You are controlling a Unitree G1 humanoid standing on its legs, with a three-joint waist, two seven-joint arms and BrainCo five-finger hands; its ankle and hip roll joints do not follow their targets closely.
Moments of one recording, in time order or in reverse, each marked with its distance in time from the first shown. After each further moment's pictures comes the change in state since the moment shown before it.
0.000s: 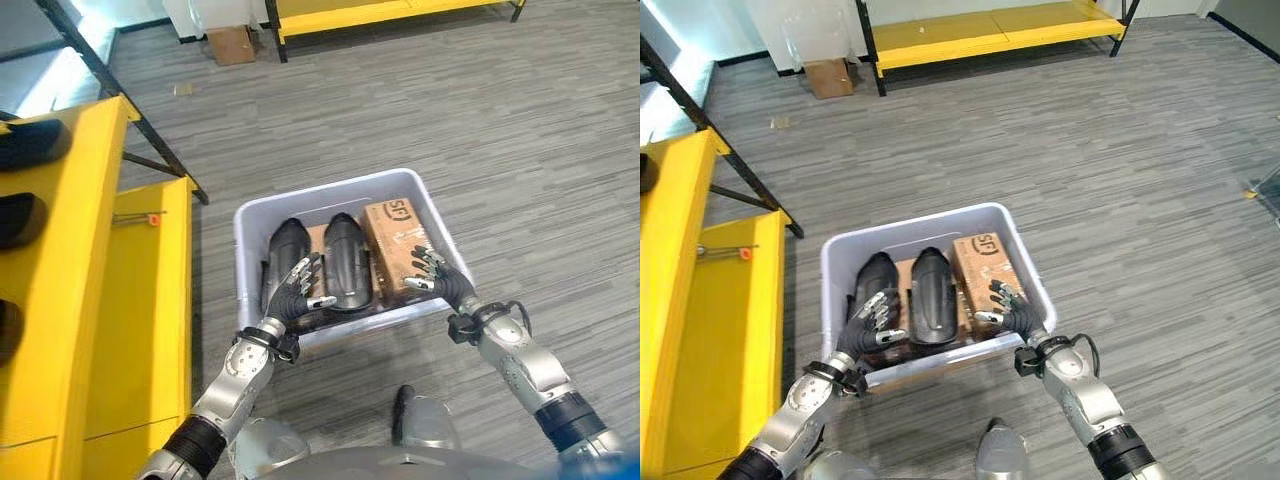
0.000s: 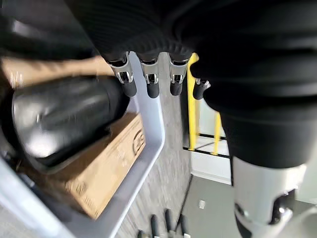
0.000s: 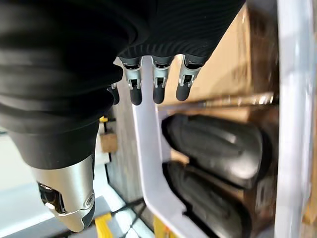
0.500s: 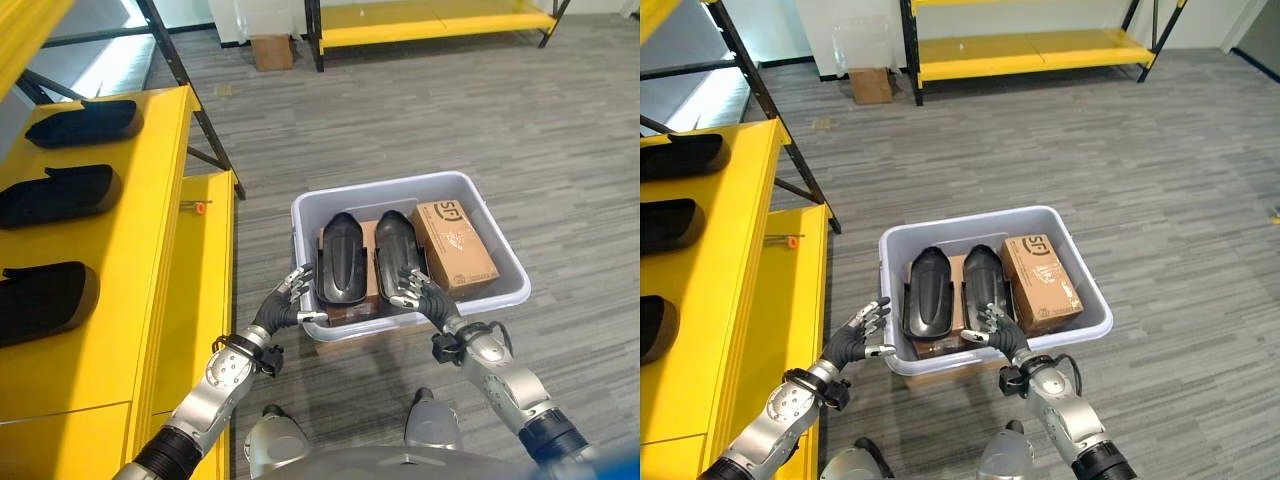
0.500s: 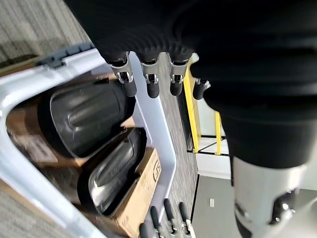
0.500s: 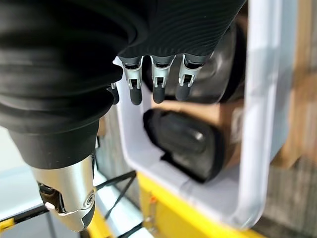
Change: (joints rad) left arm 0.037 0.127 0.009 -0.079 0.067 0.015 -0.028; right arm 0.011 0.080 0.052 0.036 -0.037 -0.025 -0.051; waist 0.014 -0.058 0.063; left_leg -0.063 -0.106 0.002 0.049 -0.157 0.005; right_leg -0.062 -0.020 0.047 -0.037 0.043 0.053
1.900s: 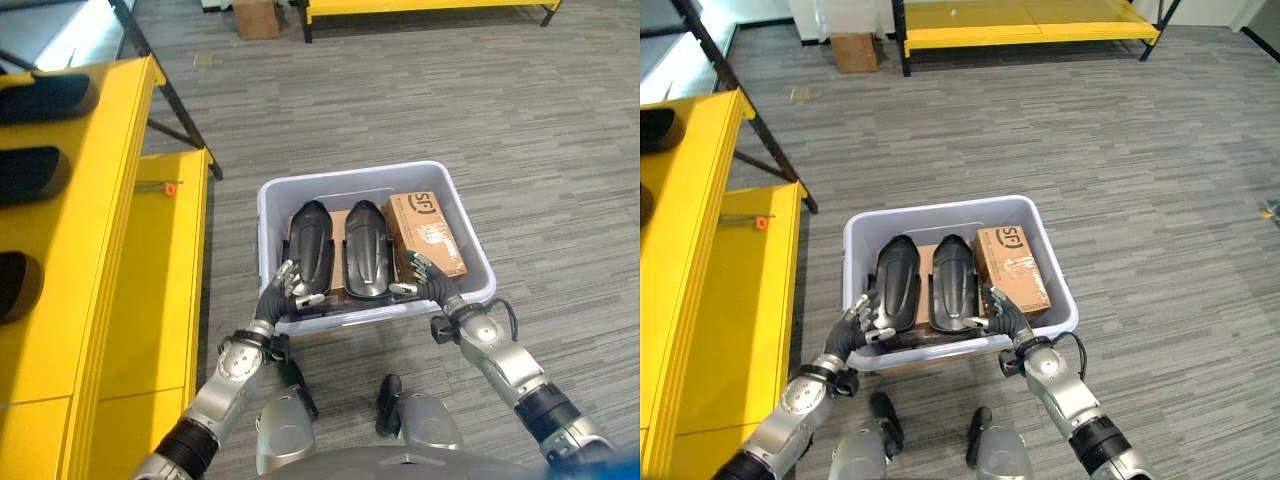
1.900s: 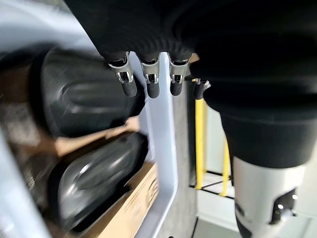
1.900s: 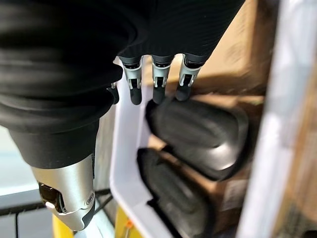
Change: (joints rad) left arm -0.060 -0.057 0.030 0.117 -0.048 -0.011 0.130; right arm -0.145 0.012 0.041 0.069 -0.118 0.001 -0.069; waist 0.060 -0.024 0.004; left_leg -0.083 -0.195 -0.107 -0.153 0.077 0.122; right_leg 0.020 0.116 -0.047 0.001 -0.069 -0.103
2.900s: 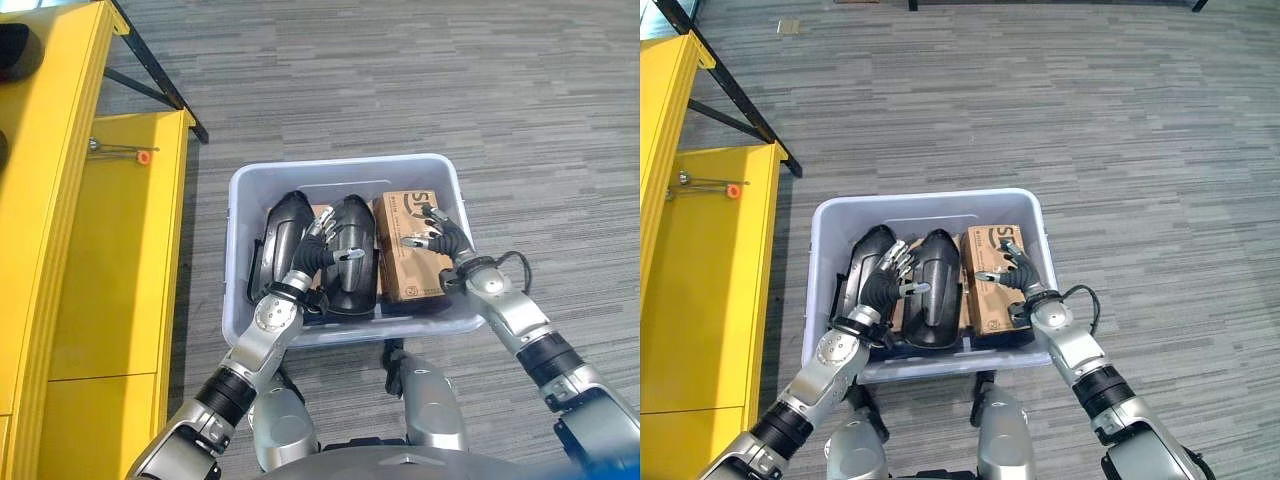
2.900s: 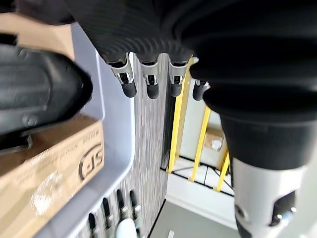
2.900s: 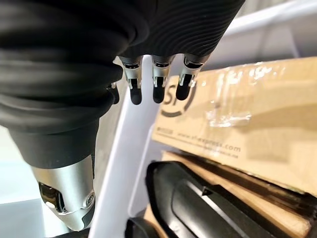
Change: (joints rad) left arm -0.214 -0.125 -0.060 -0.047 0.002 0.005 0.000; right arm -0.177 -0.035 -0.025 0.080 0.005 0.090 -0.095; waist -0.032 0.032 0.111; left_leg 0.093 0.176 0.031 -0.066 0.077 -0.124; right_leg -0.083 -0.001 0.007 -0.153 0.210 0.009
